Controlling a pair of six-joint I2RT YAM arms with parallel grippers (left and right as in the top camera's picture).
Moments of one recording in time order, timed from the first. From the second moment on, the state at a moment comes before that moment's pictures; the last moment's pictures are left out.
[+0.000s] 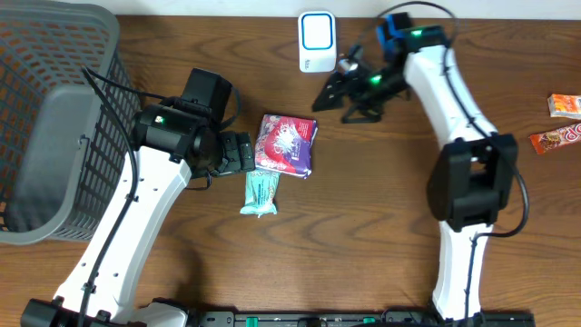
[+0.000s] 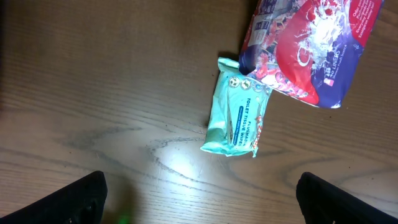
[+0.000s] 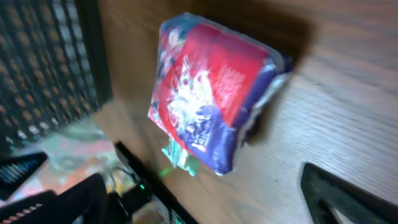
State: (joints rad) left arm -0.31 1.47 1.41 -1.28 -0.01 -0.49; right arm 0.23 2.27 2.05 -1.29 -0.79 0.14
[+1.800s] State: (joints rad) left arm -0.31 1.47 1.41 -1.28 -0.01 -0.49; right arm 0.40 2.15 1.83 -1.44 0.76 0.64
